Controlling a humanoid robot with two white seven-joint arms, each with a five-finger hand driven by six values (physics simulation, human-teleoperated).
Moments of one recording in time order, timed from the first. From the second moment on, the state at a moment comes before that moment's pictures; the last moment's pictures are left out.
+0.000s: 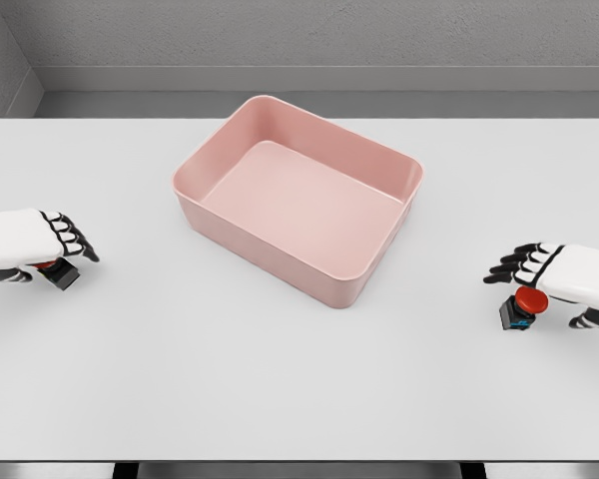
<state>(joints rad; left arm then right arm) -0.72 1.21 -1.00 -1.48 -0.56 -0.61 -0.22 0.05 -1.07 0.07 -1.76 0.37 -0.61 0.56</state>
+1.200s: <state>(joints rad) -0.82 1.20 -1.00 -1.49 -0.53 -0.61 -0.22 0.01 -1.03 0.13 -1.76 0.46 -0.61 0.57</state>
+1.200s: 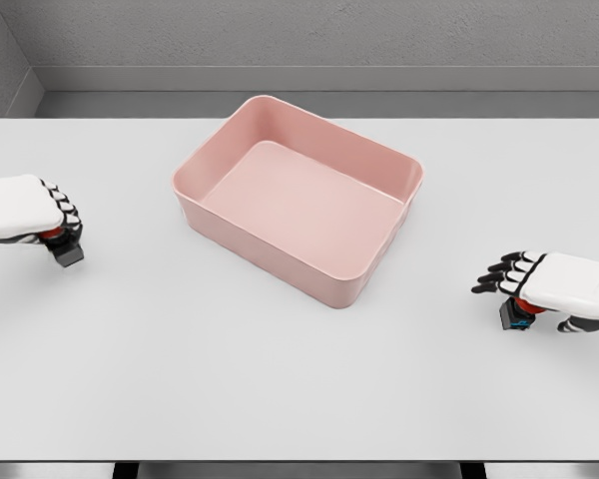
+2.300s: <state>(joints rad) -1.09 0.63 -1.00 -1.28 -0.51 -0.61 -0.29 0.00 -1.03 0.14 -1.76 0.46 -0.61 0.61</state>
